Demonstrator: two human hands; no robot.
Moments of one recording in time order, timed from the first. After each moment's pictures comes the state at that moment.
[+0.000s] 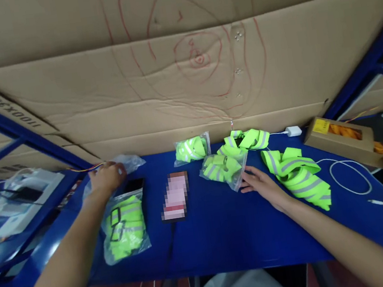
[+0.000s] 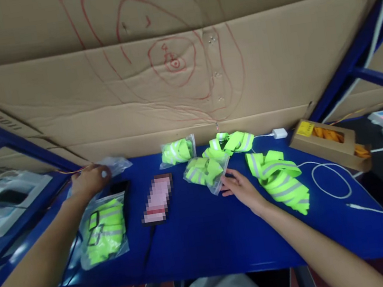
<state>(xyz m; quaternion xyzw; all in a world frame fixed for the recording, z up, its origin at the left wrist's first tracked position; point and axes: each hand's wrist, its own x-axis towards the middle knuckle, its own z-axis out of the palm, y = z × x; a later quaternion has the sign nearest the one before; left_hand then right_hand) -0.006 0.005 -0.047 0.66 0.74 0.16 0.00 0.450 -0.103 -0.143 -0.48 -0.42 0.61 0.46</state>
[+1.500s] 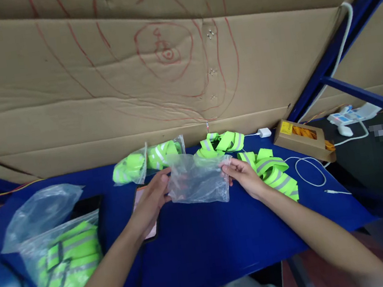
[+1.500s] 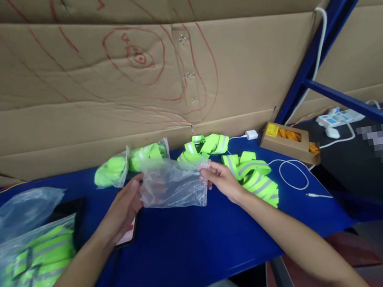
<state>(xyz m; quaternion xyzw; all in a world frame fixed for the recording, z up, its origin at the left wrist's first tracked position) 0.190 -0.068 -0.083 0.50 0.44 0.43 0.61 0.462 -0.082 -0.121 -0.45 -0.47 0.55 0.52</state>
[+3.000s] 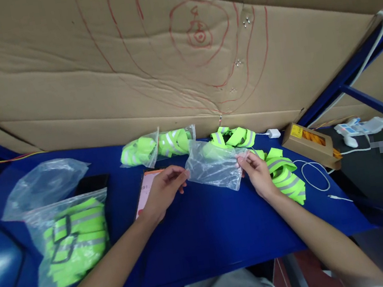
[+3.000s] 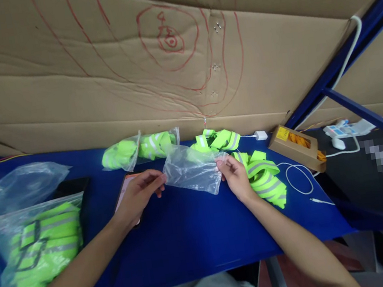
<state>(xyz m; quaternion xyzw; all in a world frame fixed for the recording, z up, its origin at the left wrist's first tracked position) 0.183 -0.066 -0.113 0.54 0.48 0.43 0.54 0.465 -0.082 -0.130 -0.51 -0.48 0.42 0.58</state>
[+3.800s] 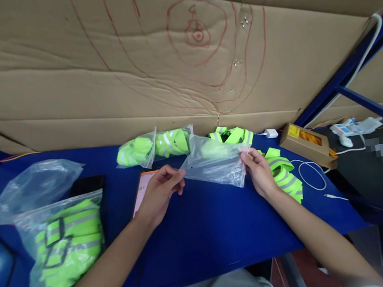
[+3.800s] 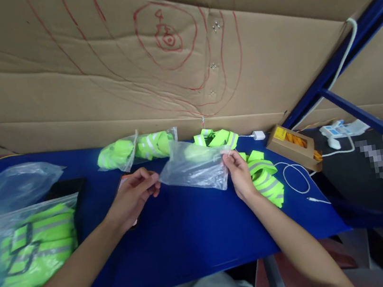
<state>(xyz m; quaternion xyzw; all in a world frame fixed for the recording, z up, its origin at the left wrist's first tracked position) 0.183 -0.069 -0.103 0.41 0.39 0.49 0.66 0.469 -0.081 -0.117 -0.51 -0.42 0.44 0.61</state>
